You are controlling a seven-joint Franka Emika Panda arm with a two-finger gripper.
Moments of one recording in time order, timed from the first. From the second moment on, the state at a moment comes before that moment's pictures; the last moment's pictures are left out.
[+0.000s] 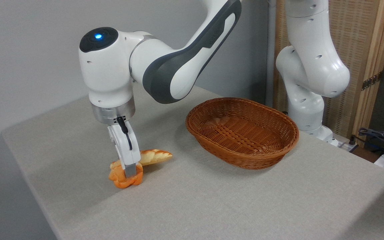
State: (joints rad) arm -0.25 0.19 0.15 -1.83 -0.29 2.03 1.04
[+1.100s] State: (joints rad) arm -0.25 -0.07 0.22 -1.81 -0.29 1.69 1.04
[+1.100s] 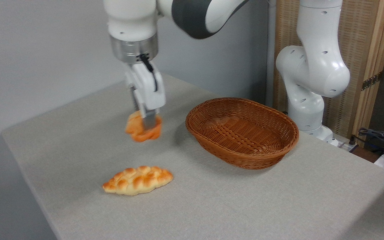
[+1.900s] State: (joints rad) arm -0.26 -0.15 0.23 -1.96 -0.22 1.33 1.12
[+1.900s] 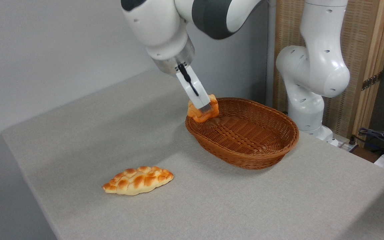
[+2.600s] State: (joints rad) arm -0.29 -0.15 0.22 -1.99 -0.19 1.35 1.24
